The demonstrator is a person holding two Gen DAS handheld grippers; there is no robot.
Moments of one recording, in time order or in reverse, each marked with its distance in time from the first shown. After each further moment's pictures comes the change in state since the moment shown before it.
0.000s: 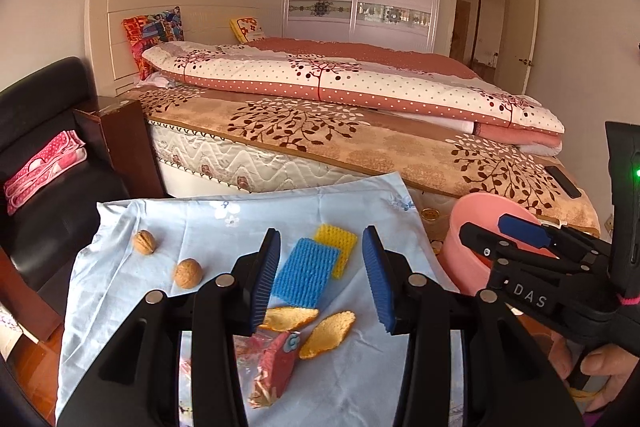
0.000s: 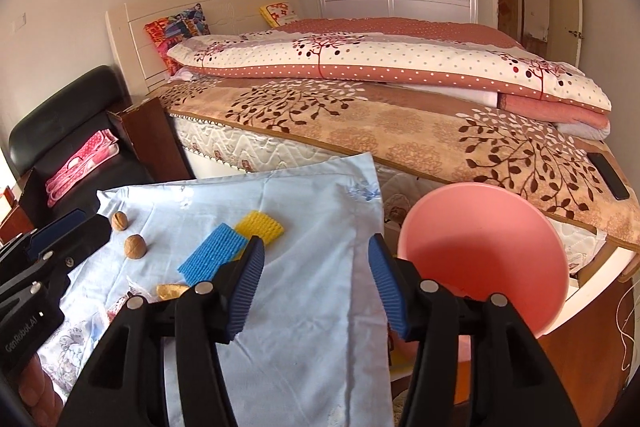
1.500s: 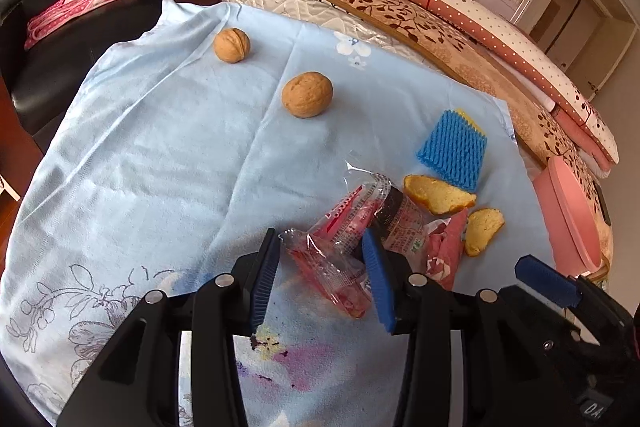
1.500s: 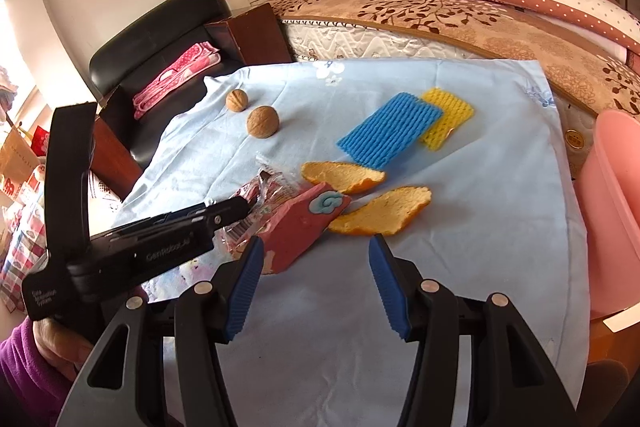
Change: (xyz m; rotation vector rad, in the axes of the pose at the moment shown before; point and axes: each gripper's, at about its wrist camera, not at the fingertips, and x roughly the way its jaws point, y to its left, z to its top) left arm 0.057 0.125 -0.107 -0.354 0.345 0.048; right arm 0.045 0.111 -0.086 -0.124 0.270 0.364
